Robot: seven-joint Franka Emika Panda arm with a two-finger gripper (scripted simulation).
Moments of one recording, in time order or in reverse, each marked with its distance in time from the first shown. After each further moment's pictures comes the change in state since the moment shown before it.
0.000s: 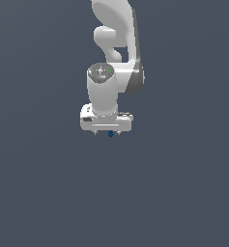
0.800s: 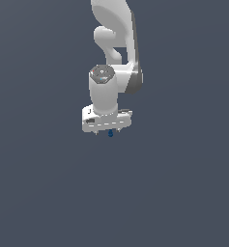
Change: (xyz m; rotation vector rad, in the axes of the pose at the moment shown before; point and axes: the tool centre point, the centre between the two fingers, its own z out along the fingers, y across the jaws) arm -0.014 0.001 0.013 -0.006 0.001 -0.195
